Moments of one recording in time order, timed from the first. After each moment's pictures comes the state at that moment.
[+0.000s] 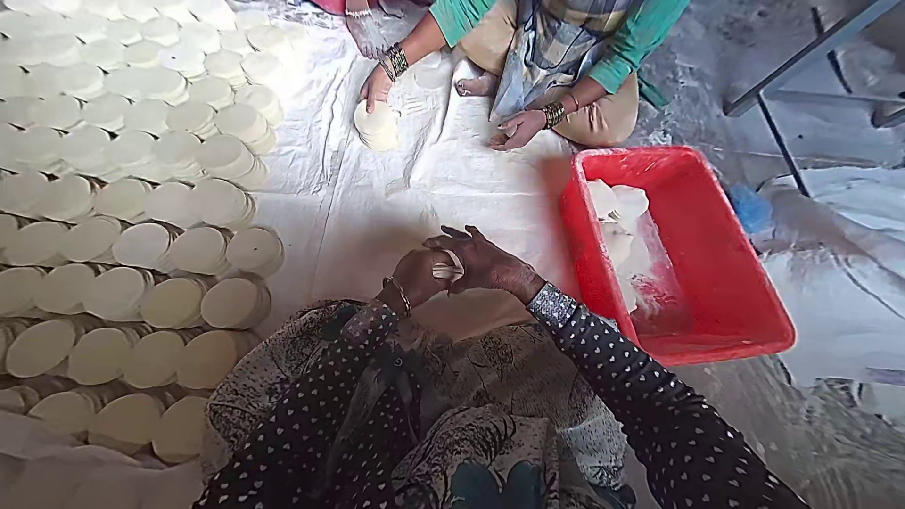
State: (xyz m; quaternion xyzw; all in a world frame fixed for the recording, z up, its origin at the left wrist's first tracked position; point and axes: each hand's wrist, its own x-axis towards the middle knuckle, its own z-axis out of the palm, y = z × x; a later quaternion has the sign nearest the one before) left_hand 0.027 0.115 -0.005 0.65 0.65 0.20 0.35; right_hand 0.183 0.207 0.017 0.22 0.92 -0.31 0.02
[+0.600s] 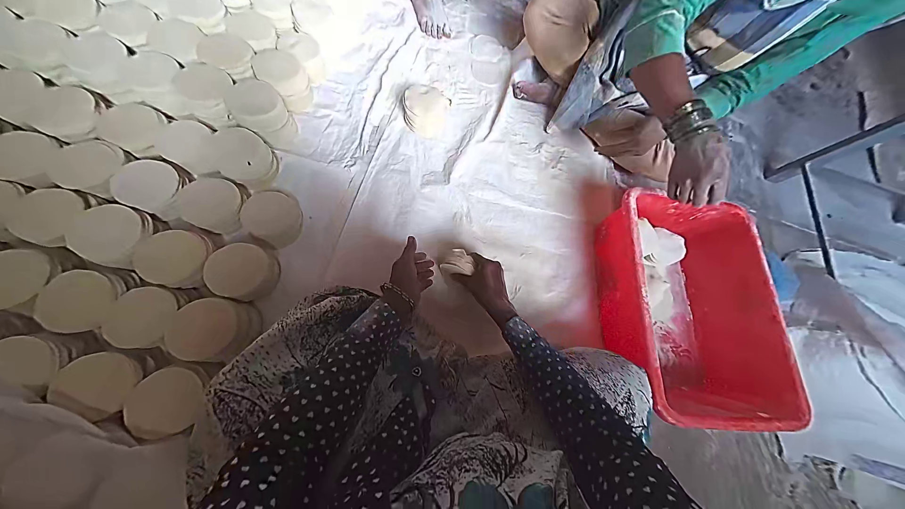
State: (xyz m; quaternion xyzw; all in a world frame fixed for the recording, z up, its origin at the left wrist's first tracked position) left_hand -0.020 0.112 -0.092 -0.04 0.63 0.53 0.56; right_hand 0.141 0.187 -0.109 0.47 0.80 -0.34 -0.16
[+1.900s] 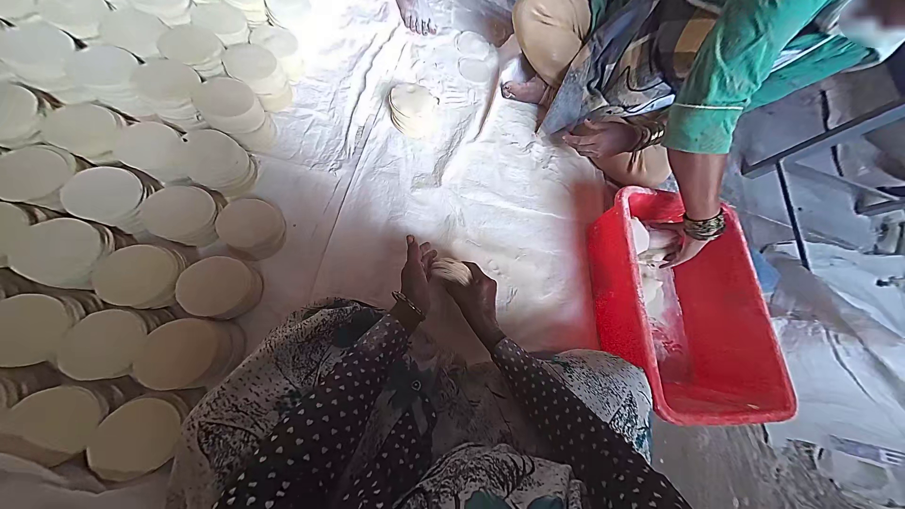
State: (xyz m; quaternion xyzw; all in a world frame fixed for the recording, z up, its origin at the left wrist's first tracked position) left_hand 0.000 0.121 -0.089 0.07 0.58 0.61 0.54; right_hand 0.128 0.163 -0.124 0.52 0.74 -0.35 -0.25
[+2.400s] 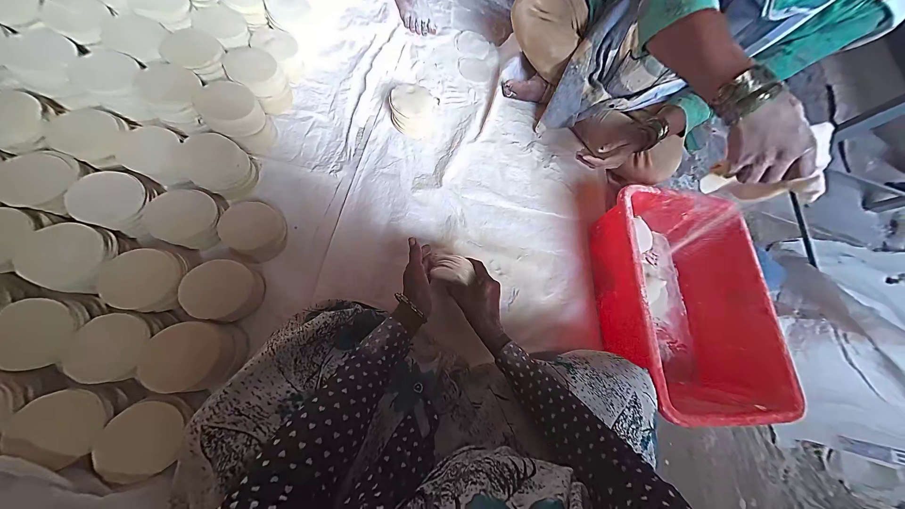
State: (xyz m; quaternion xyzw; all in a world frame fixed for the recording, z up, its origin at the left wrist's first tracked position) left_hand 0.001 0.124 -0.096 0.08 0.58 0.61 0.53; right_hand 0.126 0.162 -0.117 0.54 0.74 -0.34 -0.23
